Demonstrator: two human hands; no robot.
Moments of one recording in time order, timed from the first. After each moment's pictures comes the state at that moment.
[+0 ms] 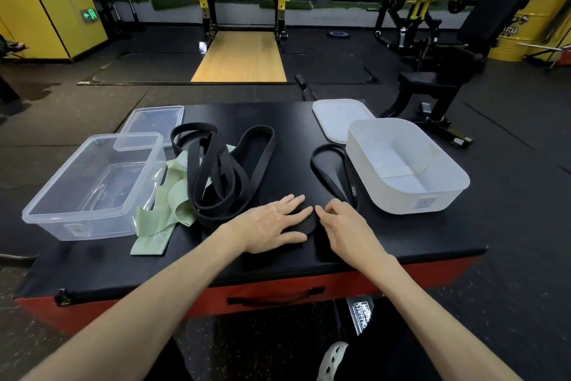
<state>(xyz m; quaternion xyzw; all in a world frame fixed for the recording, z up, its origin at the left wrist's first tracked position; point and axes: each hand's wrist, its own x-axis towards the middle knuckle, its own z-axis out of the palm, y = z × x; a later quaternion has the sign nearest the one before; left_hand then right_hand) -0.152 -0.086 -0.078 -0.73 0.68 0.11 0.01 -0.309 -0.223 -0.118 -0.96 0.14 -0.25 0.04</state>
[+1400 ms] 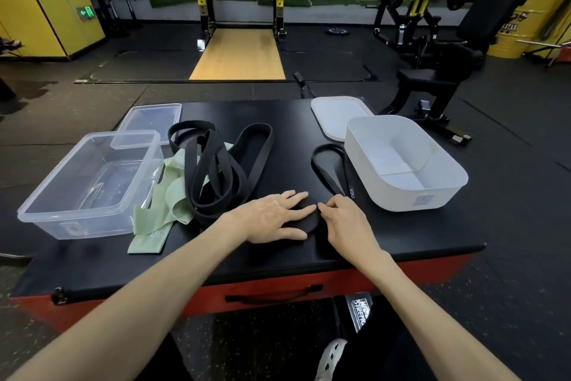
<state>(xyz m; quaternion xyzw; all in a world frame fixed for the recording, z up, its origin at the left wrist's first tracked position) -0.148 -0.097 -0.070 -0.70 0.70 0.09 0.07 -0.305 -0.224 -0.118 -0.94 0.19 -0.27 0.06</state>
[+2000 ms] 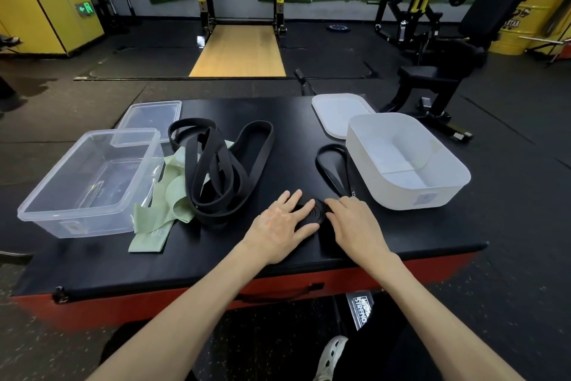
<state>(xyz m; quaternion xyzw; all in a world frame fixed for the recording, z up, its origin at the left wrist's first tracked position) -0.186 -0.094 -0.101 -0.82 0.56 0.06 -0.09 -0.315 -0.225 -0.113 -0.95 0.20 -0.25 0.01</state>
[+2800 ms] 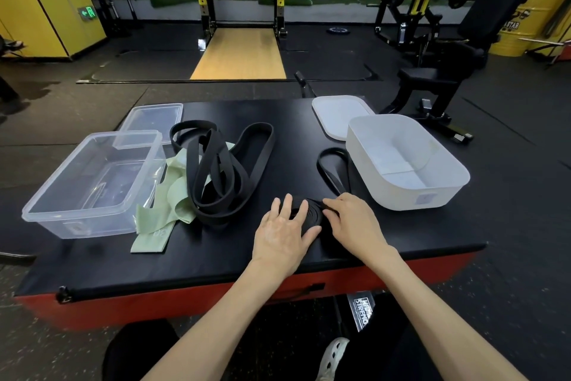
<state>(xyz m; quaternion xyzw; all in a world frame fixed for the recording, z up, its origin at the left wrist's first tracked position) -0.215 -0.091 -0.103 -0.87 0.48 -0.01 -0.06 -0.309 -0.227 -0.101 -0.94 0.23 -0.22 0.09</state>
